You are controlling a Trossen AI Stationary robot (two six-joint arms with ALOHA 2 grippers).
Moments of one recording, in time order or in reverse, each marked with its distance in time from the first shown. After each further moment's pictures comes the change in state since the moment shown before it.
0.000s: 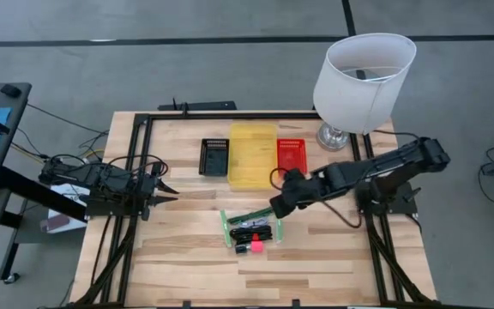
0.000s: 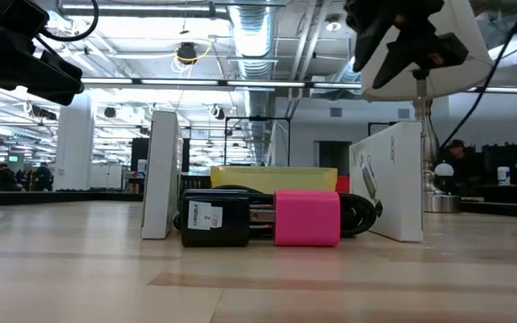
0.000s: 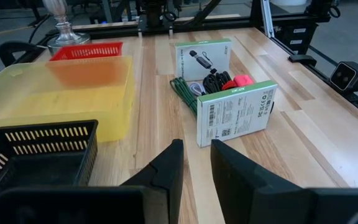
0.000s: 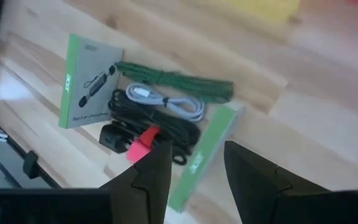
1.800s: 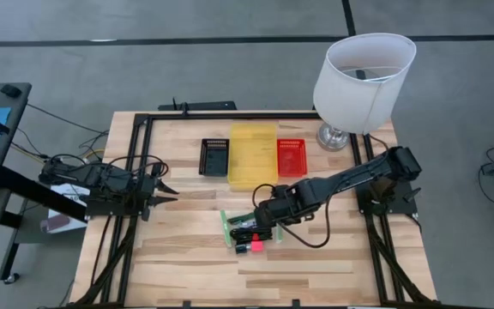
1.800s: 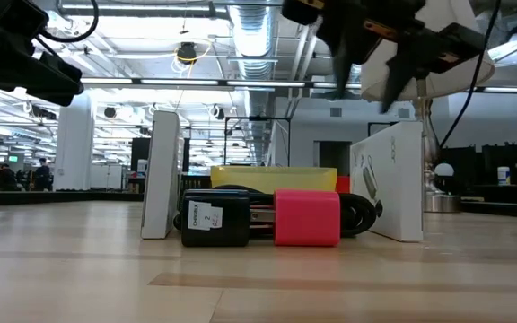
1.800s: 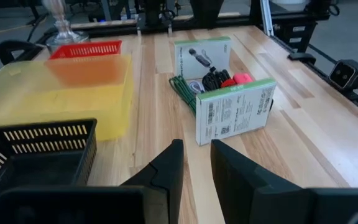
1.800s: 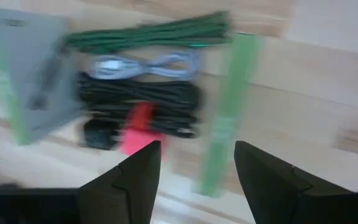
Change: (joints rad) left arm 0.000 0.007 0.000 0.001 0.001 0.000; right arm 0.049 0.267 0.200 -0.144 -0.110 0.331
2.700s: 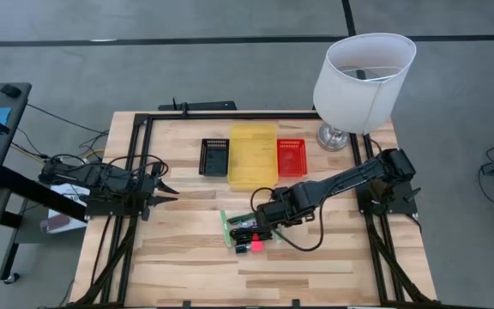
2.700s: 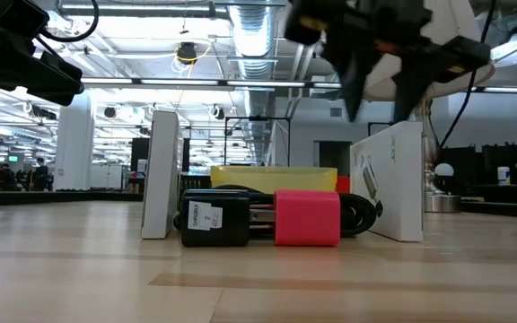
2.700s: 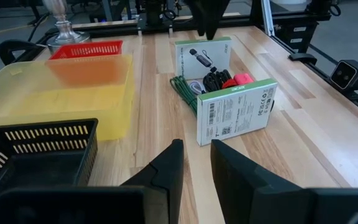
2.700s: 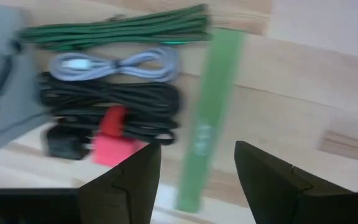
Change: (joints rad) left arm 0.000 -0.005 0.000 -0.004 -0.001 0.000; right arm 0.000 0.050 0.003 -0.020 -0.014 -0.010
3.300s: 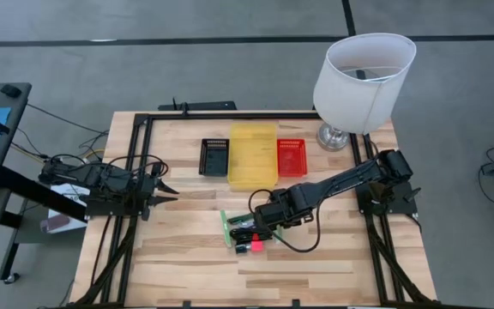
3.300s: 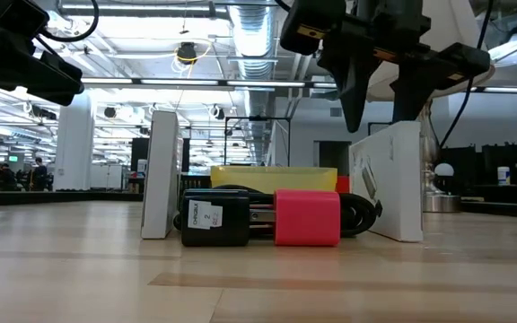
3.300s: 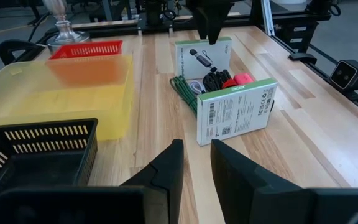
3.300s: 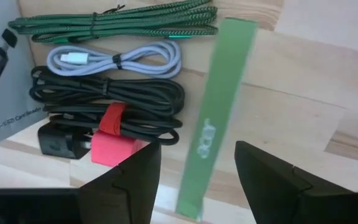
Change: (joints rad) left arm 0.000 0.000 0.000 -0.001 0.000 0.000; right arm -0.007 0.030 0.003 0.019 -0.016 -0.016
